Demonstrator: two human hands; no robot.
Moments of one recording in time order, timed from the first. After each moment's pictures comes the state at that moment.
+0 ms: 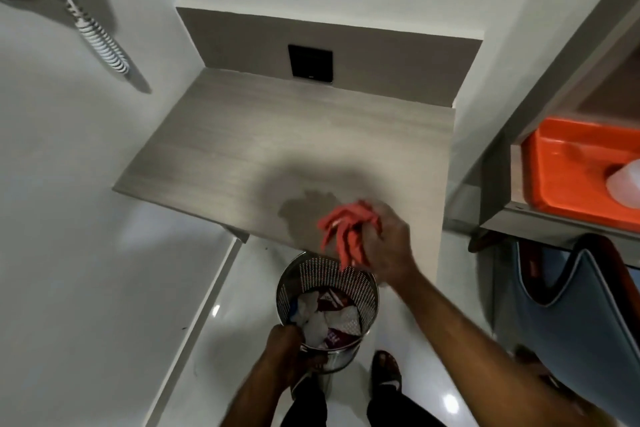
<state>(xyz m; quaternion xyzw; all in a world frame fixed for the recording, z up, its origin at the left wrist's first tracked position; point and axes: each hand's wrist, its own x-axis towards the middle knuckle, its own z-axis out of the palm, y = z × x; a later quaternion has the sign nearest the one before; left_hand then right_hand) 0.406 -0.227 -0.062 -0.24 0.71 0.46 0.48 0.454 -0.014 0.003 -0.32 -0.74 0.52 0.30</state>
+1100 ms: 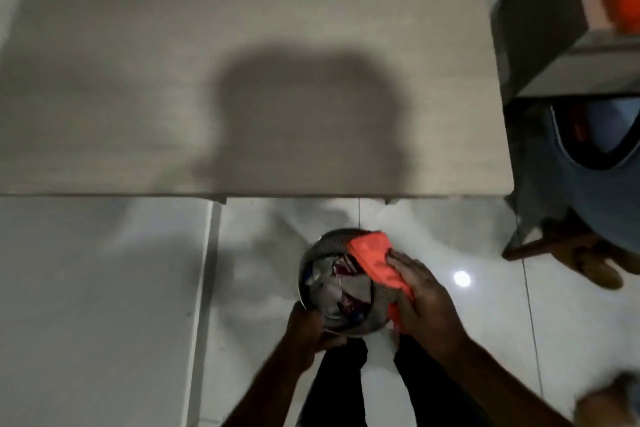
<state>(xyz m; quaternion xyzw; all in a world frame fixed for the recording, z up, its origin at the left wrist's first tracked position) 0.379 -0.276 -0.252 -0.12 0.71 0.31 0.62 0.554 -0.148 -0.208 -0.45 -0.78 0.43 0.09</state>
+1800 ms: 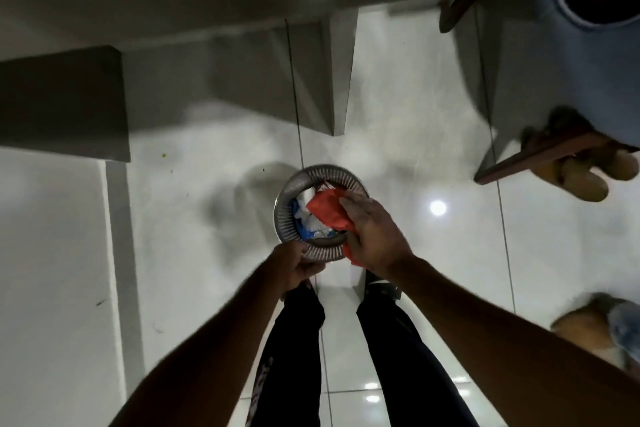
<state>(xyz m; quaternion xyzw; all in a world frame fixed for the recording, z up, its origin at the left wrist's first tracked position) 0.460 -0.202 -0.489 -0.19 0.69 0.25 0.65 0.622 -0.108 -0.430 -0.42 -0.82 0.39 -0.03</state>
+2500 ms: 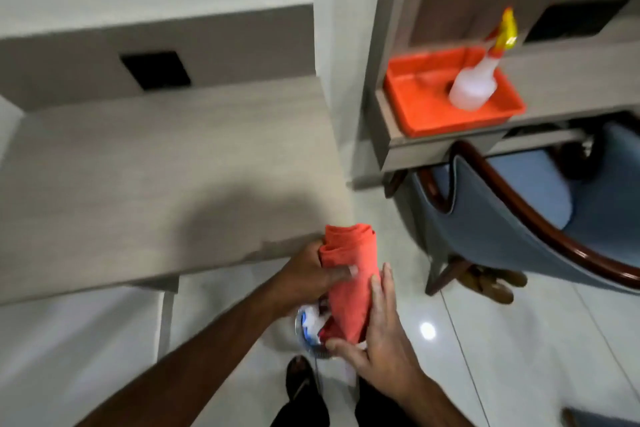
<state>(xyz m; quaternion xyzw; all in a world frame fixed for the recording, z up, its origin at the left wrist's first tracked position) 0.434 -0.098 0.019 0.39 0.56 0.36 0.64 0.619 -0.152 -0.045 -0.48 -0.78 0.36 0.19</state>
